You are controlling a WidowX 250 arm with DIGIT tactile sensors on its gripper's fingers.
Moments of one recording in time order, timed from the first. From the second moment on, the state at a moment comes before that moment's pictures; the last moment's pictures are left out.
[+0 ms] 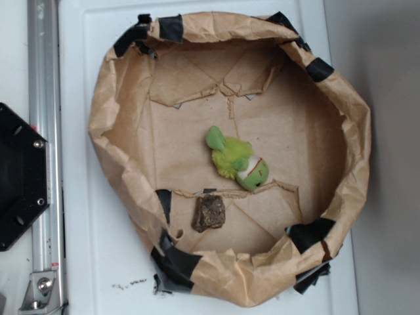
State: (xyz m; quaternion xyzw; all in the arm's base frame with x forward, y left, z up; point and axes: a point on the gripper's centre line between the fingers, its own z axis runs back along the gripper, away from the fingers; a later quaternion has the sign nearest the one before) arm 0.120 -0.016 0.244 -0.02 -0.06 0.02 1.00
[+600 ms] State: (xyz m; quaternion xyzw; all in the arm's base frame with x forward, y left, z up) arm 0.170 -0.011 0.218 -0.02 -0.09 0.10 0.99
